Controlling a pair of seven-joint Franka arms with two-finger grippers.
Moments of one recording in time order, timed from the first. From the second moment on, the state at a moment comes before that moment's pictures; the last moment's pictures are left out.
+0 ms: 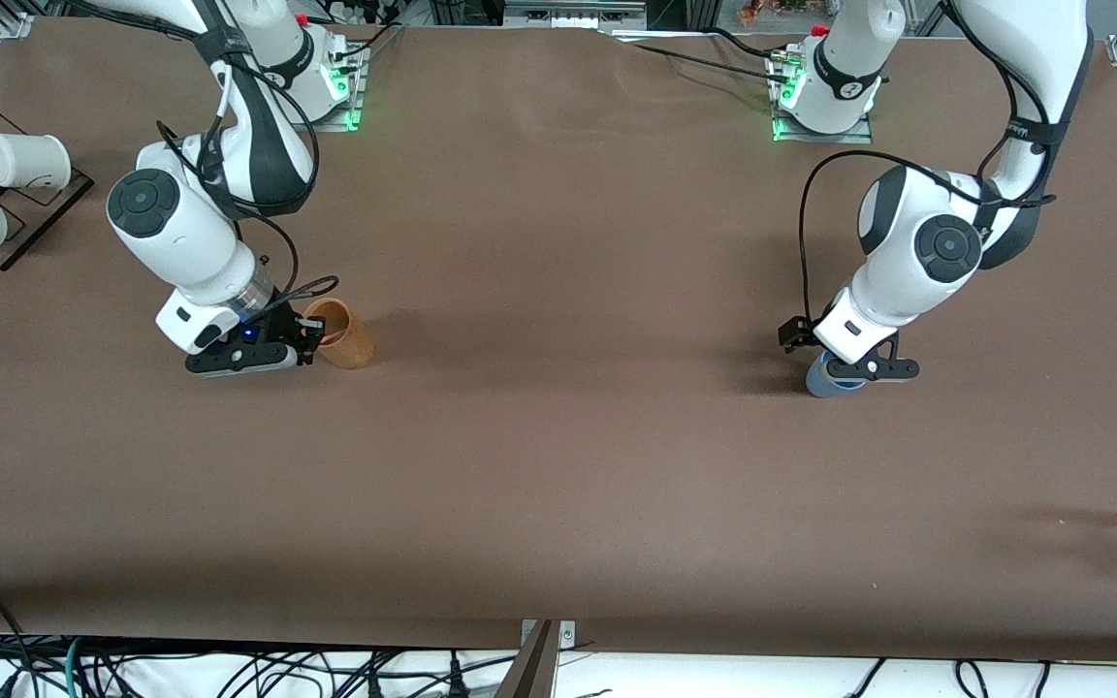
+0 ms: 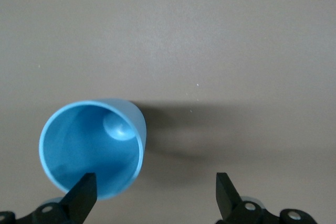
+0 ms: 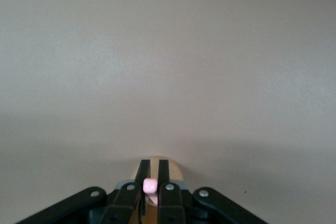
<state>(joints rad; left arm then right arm) -0.08 0.30 -0.12 -2.12 0.02 2.41 -0.22 0.29 0.23 -0.05 -2.06 0.03 2.44 0.10</state>
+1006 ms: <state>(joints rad) -0.08 0.38 -0.11 -2.14 0.04 2.51 -0.21 0.29 0.16 -0.06 -1.75 0.03 2.00 0.10</state>
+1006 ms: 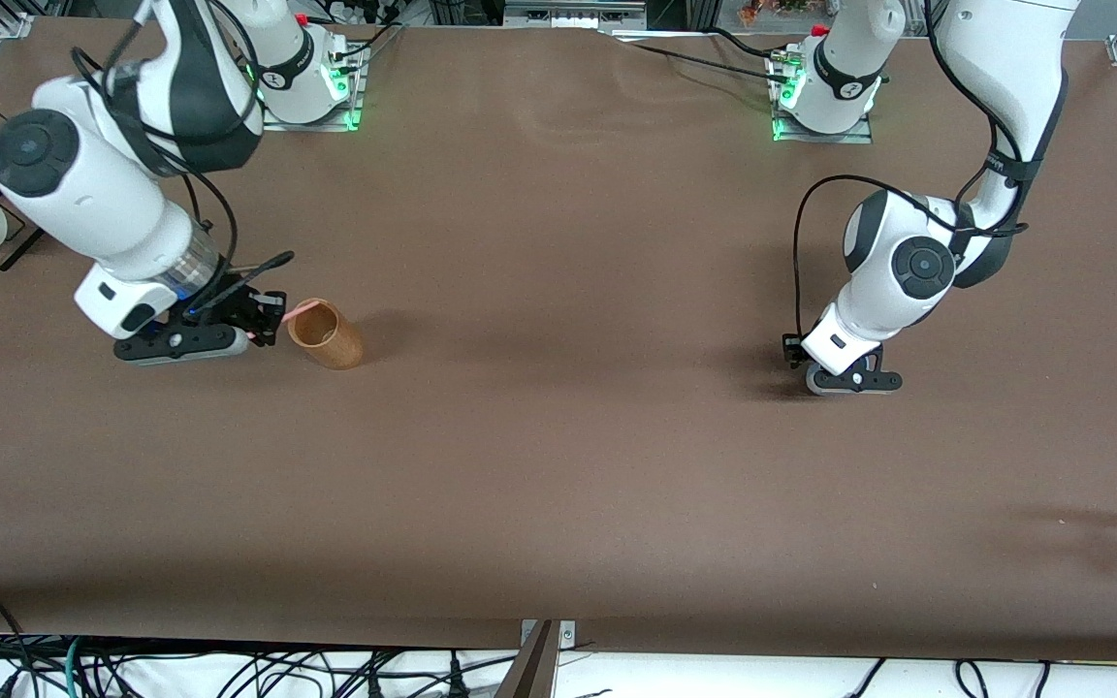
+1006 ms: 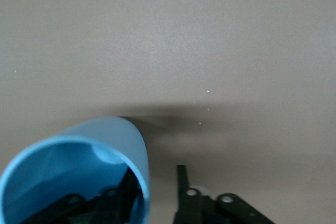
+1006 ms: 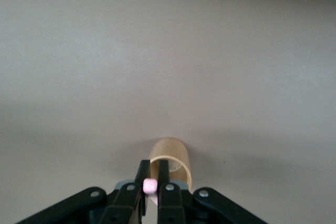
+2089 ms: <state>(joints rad) -0.38 0.51 -0.16 -1.69 0.01 2.20 -0.60 0.27 0.19 -0.07 -1.55 0.03 1.76 0.10</state>
